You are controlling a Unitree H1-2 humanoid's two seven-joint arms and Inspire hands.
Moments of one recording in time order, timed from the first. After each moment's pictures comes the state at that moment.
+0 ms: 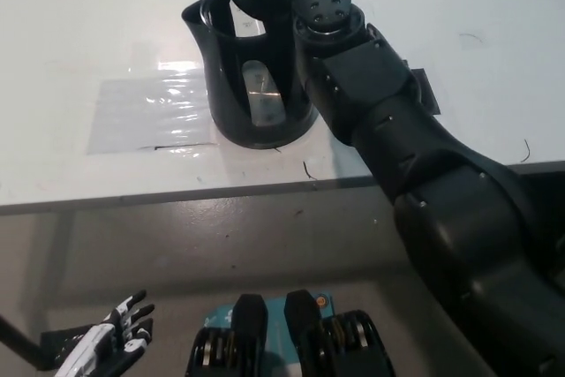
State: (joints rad) left_arm 0.12 0.27 0.04 -0.15 -0.19 0.34 -0.19; right_arm -1.44 0.14 0.01 1.30 0.09 0.08 -0.32
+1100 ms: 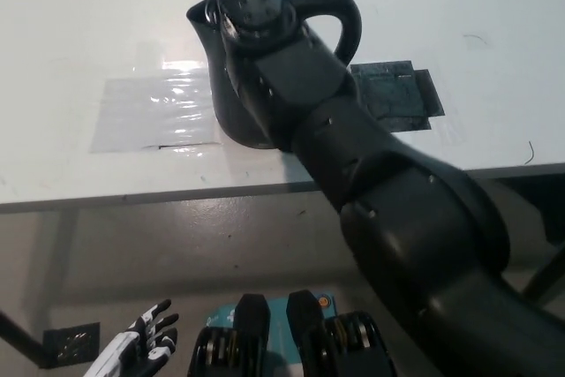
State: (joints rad) left_arm 0.13 0.23 -0.01 -0.17 -0.15 0.36 -0.20; right_arm -1.46 0.25 -0.03 1.35 0.09 -0.02 -0.33
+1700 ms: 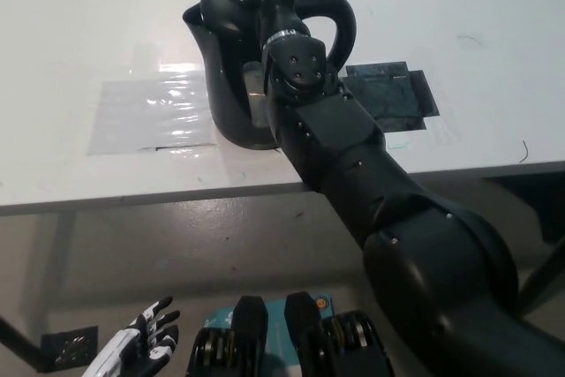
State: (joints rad) left_arm 0.13 0.23 -0.01 -0.19 -0.15 0.36 -0.21; right_arm -1.34 0.23 -0.10 1.31 0.09 -0.24 -0.28
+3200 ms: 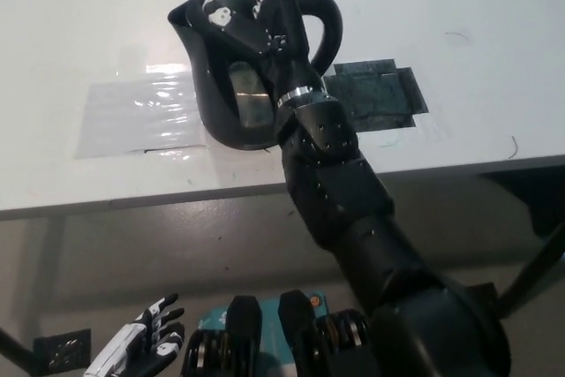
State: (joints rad) left_arm 0.10 0.24 -0.03 -0.22 -0.09 0.42 -0.21; right_arm -1.08 0.27 -0.08 0.96 0.12 -0.44 -0.04
